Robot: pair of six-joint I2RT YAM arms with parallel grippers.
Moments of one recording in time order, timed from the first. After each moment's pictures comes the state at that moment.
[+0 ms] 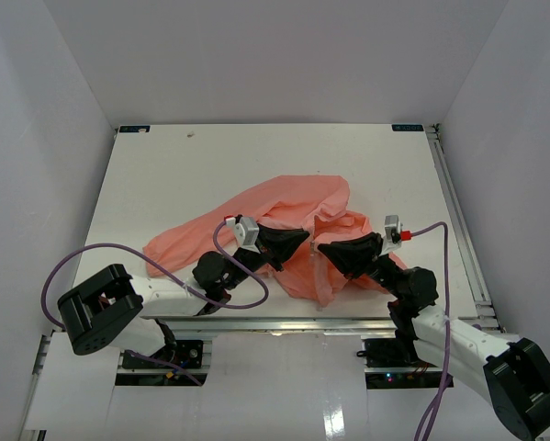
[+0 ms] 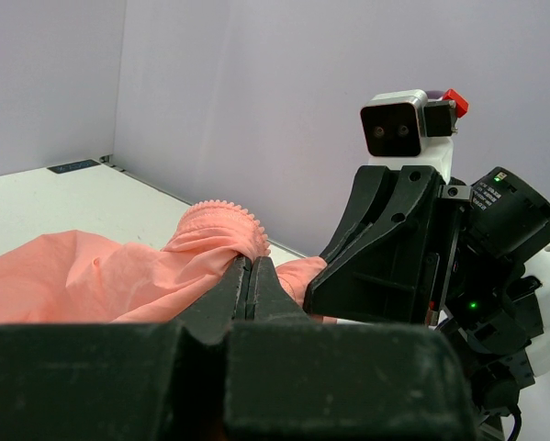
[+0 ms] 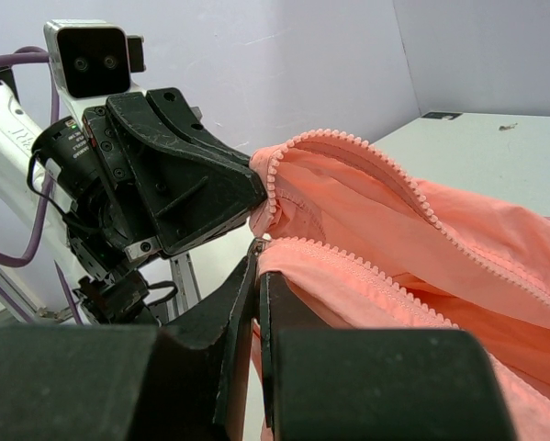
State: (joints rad) left arm -1.01 1.37 0.42 1.38 0.04 -0.29; right arm 0.57 0.81 0.05 1.23 -0.47 0.65
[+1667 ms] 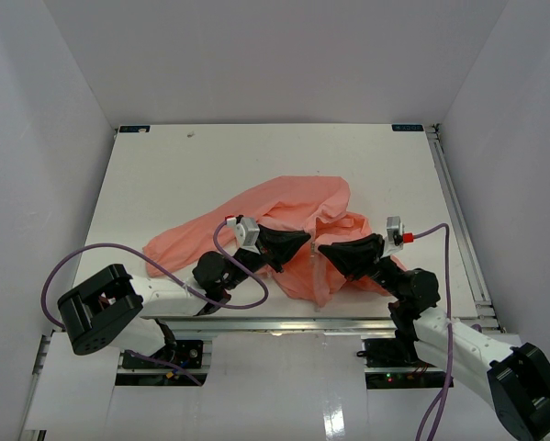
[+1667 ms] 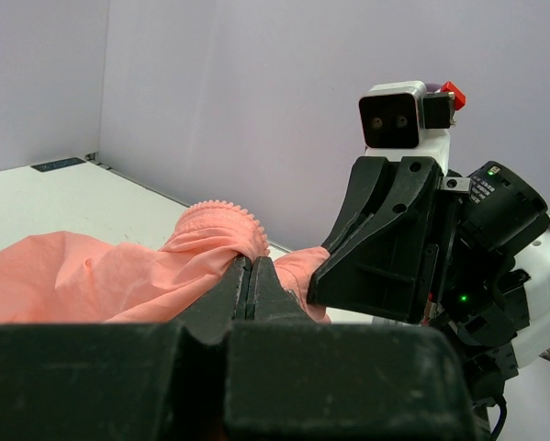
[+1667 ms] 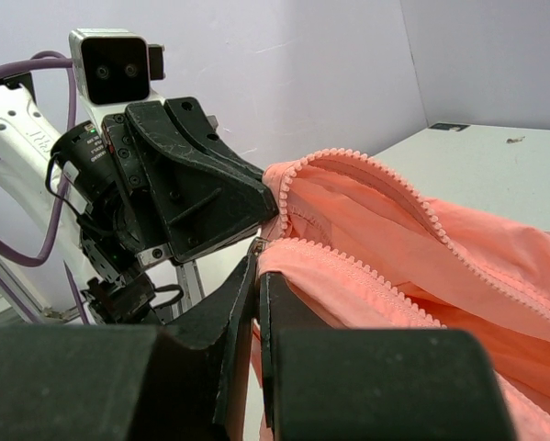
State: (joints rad) left arm -1.01 1.37 0.42 1.38 0.07 -0.31; right arm 0.58 0.77 0.05 1.22 -0.47 0.64
